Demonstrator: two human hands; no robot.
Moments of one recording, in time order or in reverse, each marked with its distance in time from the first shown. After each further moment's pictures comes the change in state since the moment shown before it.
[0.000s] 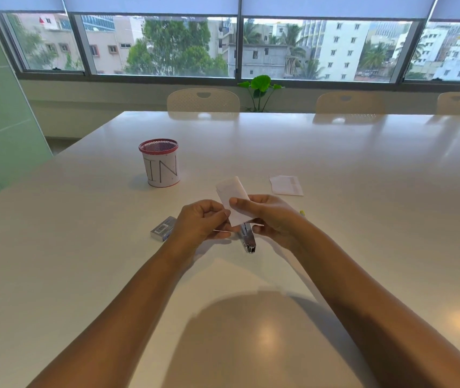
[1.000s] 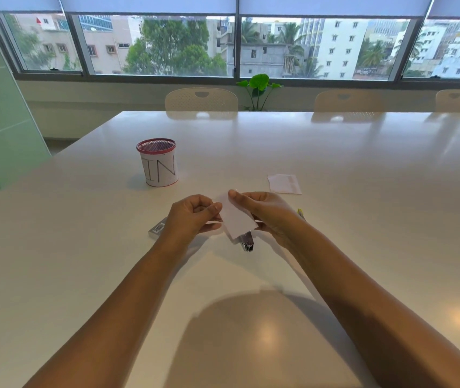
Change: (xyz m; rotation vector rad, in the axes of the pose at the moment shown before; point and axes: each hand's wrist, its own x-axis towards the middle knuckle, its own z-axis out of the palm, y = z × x) left_hand 0.012 -0.005 -0.009 -0.014 0.035 0.053; right_hand 0.004 0.004 -0.001 -0.142 0.084 -0.070
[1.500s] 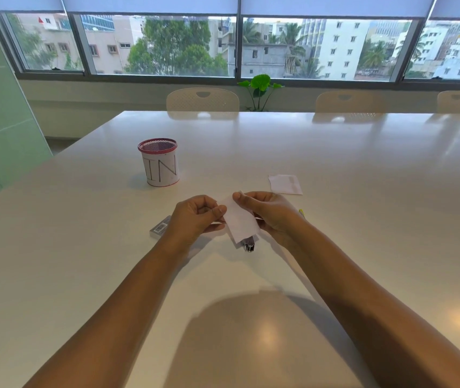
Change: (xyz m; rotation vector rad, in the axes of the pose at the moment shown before) left_hand -0.001 -0.001 0.002 -0.019 -0.054 0.013; right_hand 0.007 0.003 -0.001 0.180 -0.005 0.032
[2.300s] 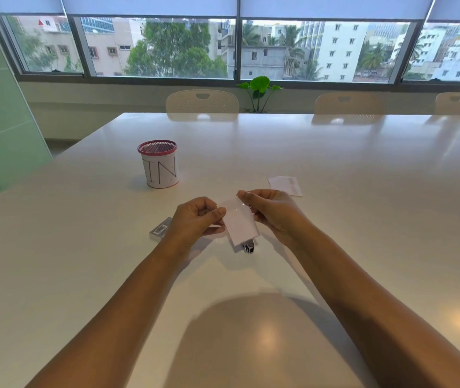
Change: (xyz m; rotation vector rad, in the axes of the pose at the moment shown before) left_hand 0.001 -0.004 -0.001 0.047 -0.002 0.002; right_hand 0.007 0.001 -0.005 0.049 0.084 -0.055
